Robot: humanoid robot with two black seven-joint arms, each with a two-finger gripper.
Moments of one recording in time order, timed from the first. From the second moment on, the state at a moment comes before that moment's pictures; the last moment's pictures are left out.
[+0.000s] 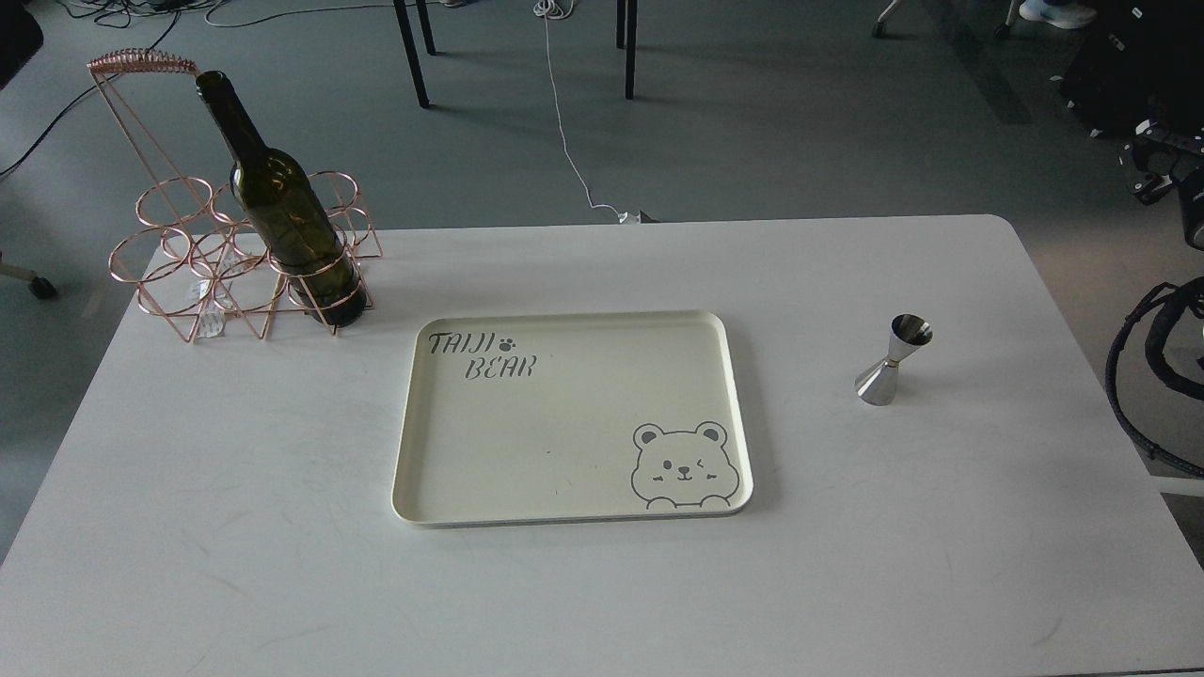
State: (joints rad) left arm -1.08 0.89 -0.50 -0.86 0.90 0.01 -0.49; right arm 0.86 -0.54 0.55 0.38 0.39 0.49 0.49
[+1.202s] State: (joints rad) left arm -0.66 0.64 -0.70 -0.33 -0.34 -0.47 -0.47; right arm 0.76 -0.43 0.70 0.35 0.48 0.49 0.43
